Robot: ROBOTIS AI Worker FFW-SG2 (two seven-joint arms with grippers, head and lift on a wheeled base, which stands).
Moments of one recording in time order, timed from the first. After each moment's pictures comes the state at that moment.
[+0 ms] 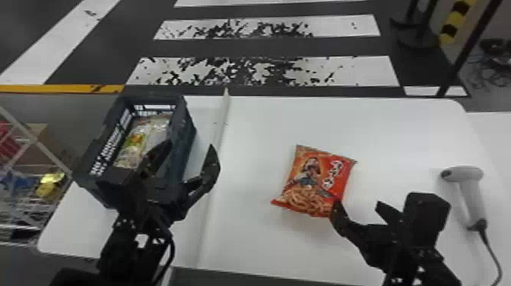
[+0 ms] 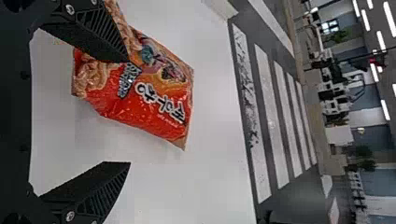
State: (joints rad) left arm 0.53 0.20 -0.01 -2.08 0.18 0.06 -0.03; right arm 0.49 -0.13 0.20 -2.04 -0.33 0.49 -0.17
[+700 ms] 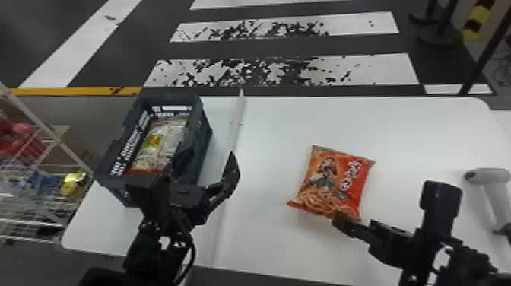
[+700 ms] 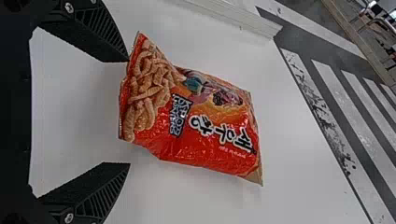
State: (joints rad) left arm 0.53 0.21 -0.02 -2.05 0.19 0.06 -0.04; right arm 0.36 -0.07 0.05 -2.02 -0.67 0.90 -0.11
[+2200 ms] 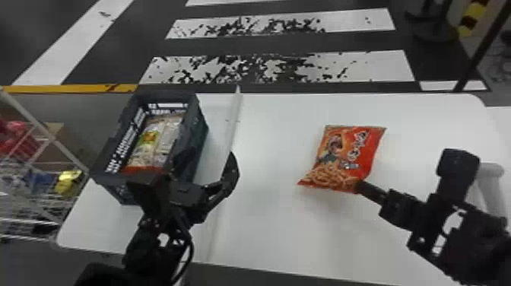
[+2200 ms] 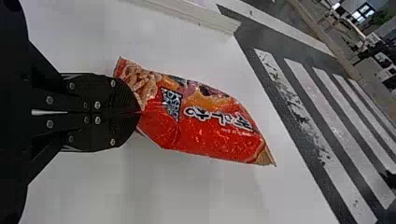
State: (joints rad) left arm 0.52 0.23 -0.04 -2.03 0.20 0.07 -0.04; right arm 0.27 -0.04 -0.05 -2.01 -0.65 0.93 -0.08
